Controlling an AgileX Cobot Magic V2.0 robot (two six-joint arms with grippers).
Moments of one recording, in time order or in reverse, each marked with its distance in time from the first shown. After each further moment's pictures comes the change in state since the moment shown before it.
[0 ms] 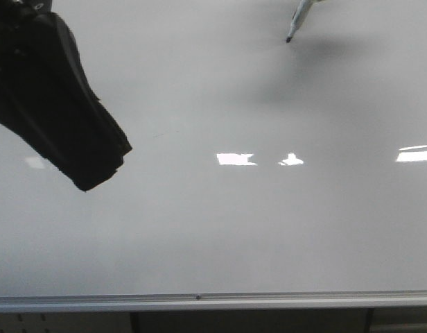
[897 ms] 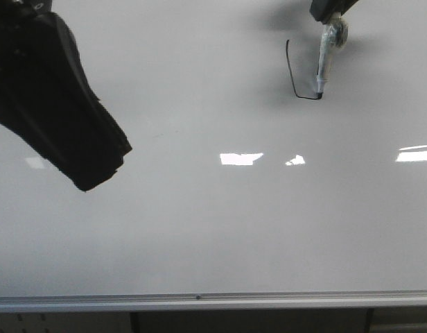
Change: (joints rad) left arm 0.000 0.000 0.000 0.000 0.000 0.000; right arm 0.001 0.087 -0.024 -0.111 0.055 0.009
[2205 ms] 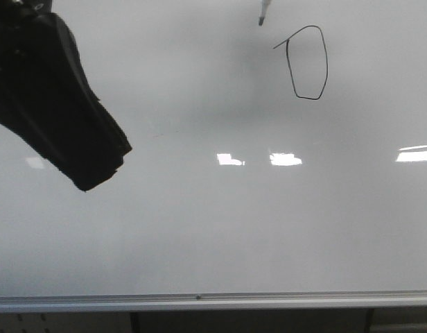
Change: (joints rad) left arm 0.000 0.000 0.000 0.000 0.000 0.000; right arm 0.104 -0.059 -0.220 0.189 0.210 -0.019
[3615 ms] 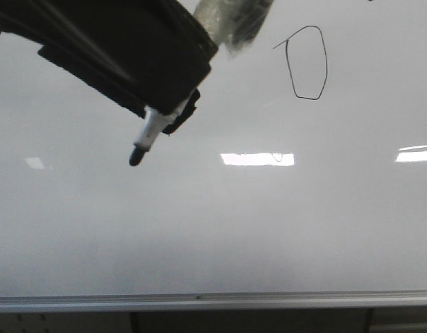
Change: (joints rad) left arm 0.000 0.000 -0.001 -0.307 0.040 0.155; right arm 0.035 -0.403 0.894 0.799 0.016 -0.548
